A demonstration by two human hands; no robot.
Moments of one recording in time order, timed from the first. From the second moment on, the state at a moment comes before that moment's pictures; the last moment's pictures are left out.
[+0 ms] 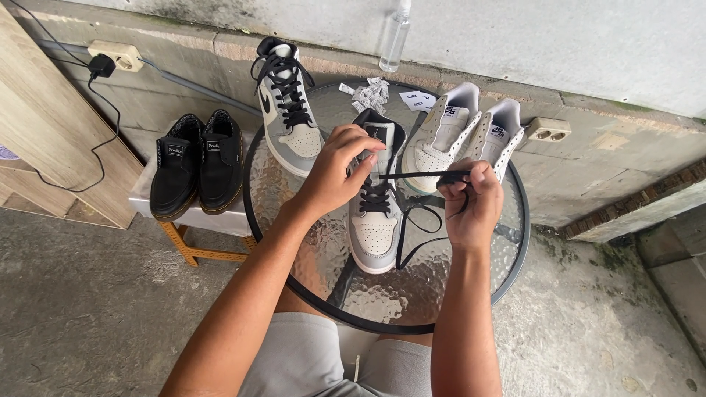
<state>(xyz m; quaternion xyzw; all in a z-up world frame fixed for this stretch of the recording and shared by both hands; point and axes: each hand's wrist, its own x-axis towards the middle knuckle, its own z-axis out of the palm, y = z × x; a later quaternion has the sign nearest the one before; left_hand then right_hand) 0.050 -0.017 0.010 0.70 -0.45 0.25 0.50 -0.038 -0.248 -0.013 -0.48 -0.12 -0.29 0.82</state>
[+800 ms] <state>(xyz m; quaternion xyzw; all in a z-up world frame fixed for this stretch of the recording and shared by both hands) 0.051 -0.014 0.004 0.75 -0.45 0.23 0.43 -0.044 -0.289 0.002 -0.64 -0.18 -0.32 0.68</state>
